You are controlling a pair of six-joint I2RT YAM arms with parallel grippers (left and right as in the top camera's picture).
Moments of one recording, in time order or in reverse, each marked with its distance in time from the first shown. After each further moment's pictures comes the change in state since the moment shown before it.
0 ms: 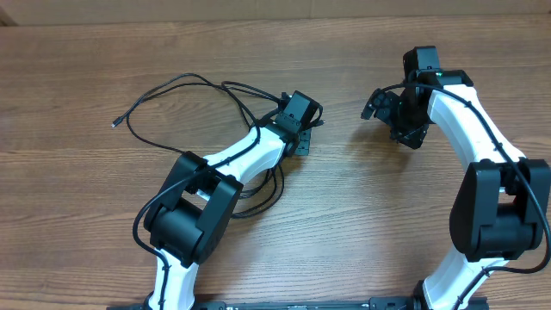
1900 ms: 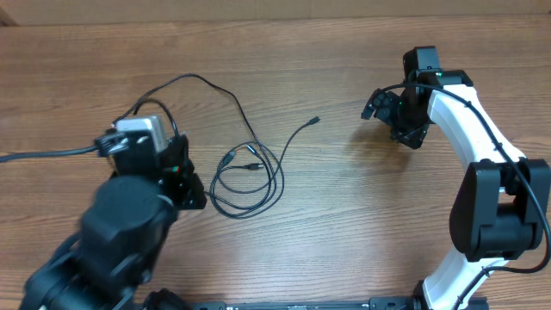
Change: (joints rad) left arm 0.001 -1.210 0.008 -0.628 -0.294 -0.100; right arm 0.000 0.000 0.000 0.000 0.003 0.000
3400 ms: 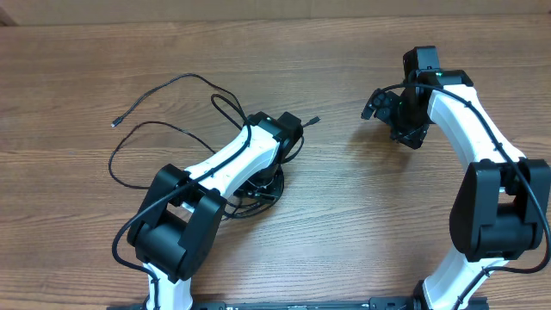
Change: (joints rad) left arm 0.000 1.100 0.000 -0.187 0.367 0.054; right arm 0.000 0.000 0.000 0.000 0.000 0.000
